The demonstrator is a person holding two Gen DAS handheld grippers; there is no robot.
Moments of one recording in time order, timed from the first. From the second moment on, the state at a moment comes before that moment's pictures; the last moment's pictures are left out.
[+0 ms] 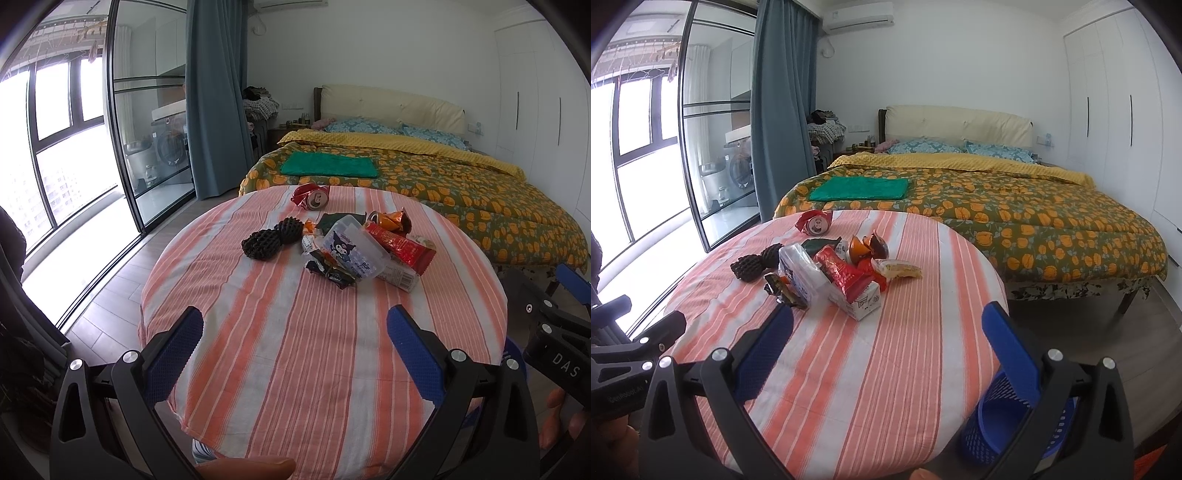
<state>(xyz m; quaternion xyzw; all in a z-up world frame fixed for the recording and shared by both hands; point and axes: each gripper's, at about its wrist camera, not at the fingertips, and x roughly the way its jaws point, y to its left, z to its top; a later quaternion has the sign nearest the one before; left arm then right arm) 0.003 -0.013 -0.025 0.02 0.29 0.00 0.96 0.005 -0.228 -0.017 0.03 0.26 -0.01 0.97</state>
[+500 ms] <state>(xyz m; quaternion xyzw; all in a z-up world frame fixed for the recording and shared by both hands) 0.008 -0.013 -0.039 0.02 0.30 0.00 0.95 0.005 -0.234 -0.017 0.04 0.26 -0.01 0.97</state>
